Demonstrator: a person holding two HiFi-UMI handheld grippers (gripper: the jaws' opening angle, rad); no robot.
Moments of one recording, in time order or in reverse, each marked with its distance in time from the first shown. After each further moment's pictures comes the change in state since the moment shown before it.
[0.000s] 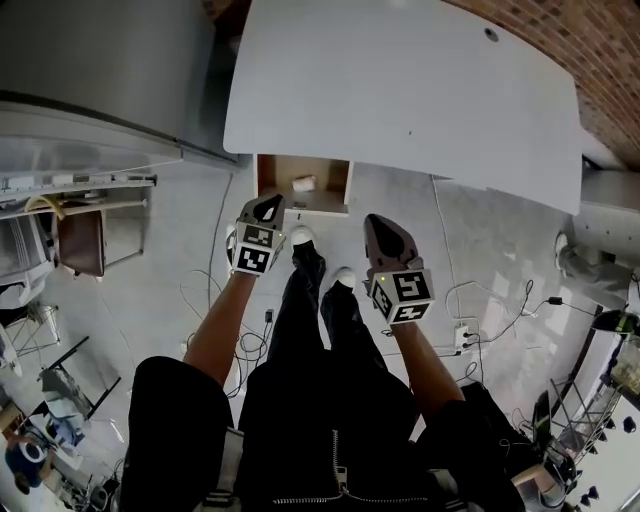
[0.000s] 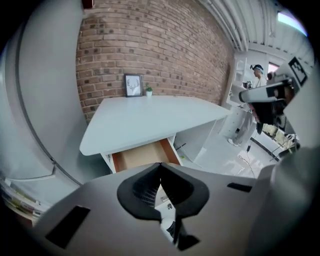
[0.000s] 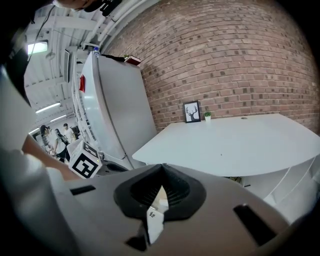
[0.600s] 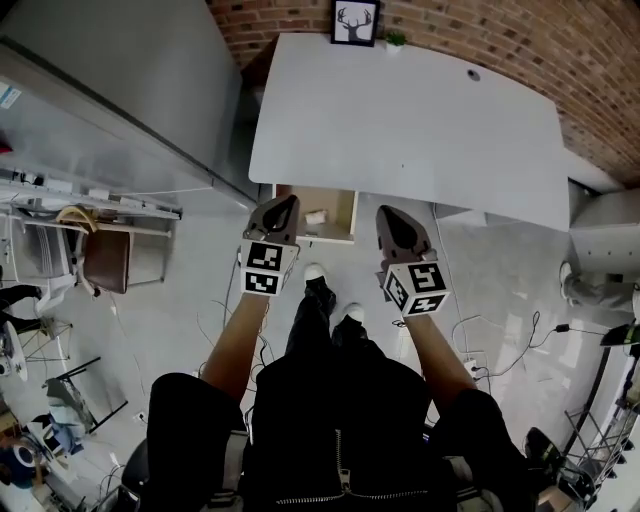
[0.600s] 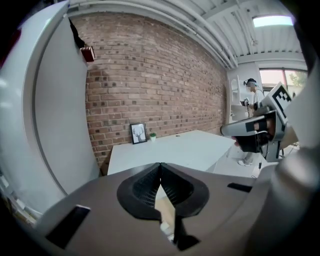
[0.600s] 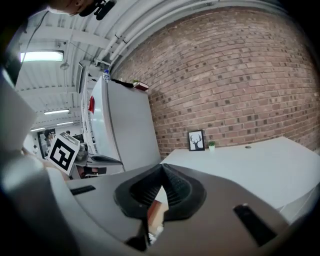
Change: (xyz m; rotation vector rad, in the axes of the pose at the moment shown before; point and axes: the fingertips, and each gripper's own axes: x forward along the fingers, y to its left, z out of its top) left arm -0.126 -0.023 0.158 0.055 -0.353 0.106; right arm -0.043 0.006 0.115 -0.063 -0.217 0.035
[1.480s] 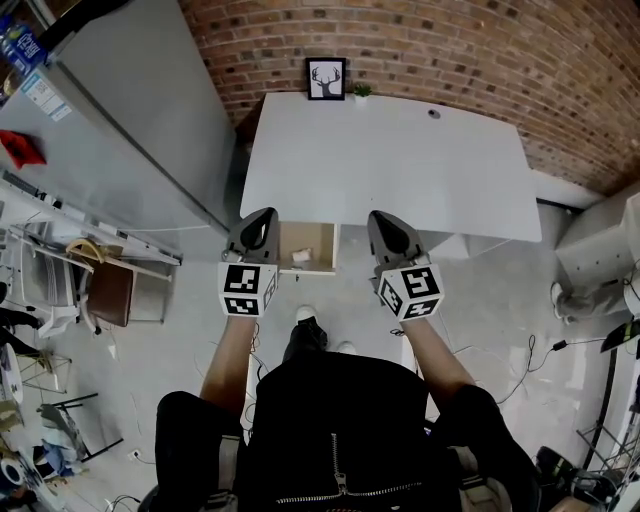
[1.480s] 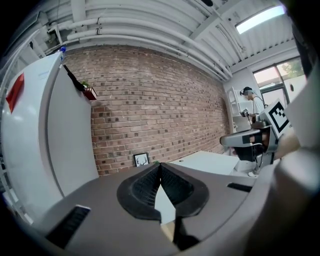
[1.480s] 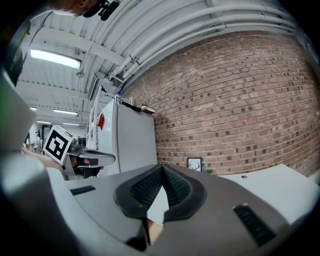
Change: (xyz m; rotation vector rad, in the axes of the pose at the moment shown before) left arm -0.076 -0.035 0.127 0.060 -0.240 0.094; right arm -0.075 -0.012 0.101 -0.111 -0.206 0.022
